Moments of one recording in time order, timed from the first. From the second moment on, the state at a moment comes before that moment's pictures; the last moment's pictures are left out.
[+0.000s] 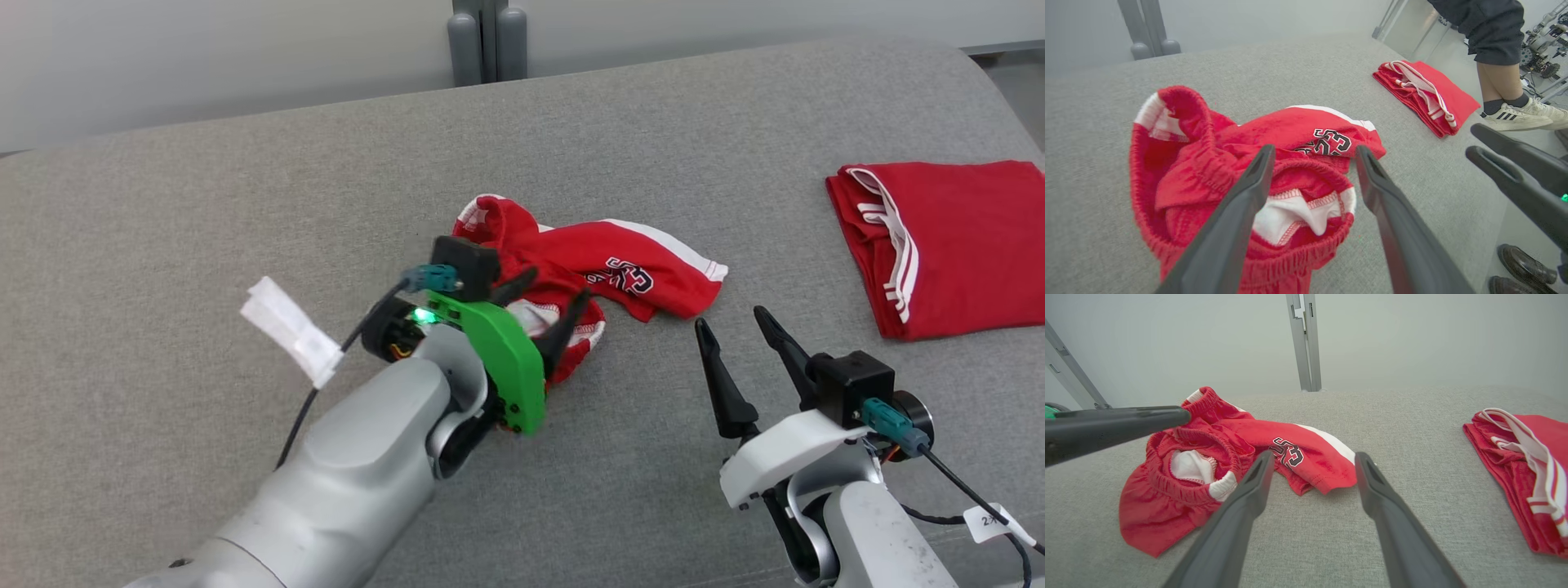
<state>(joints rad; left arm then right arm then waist) -0.83 0.09 -1.07 0.76 -1.02 -0.10 -0.09 -0.17 -0.05 0.15 0.22 0.16 0.13 -0.13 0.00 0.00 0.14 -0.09</state>
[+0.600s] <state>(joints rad) -0.85 0.07 -1.24 0.83 -0.91 -0.06 0.13 -0.17 -0.05 0.16 0.22 0.16 0.13 -0.15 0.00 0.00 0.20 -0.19</state>
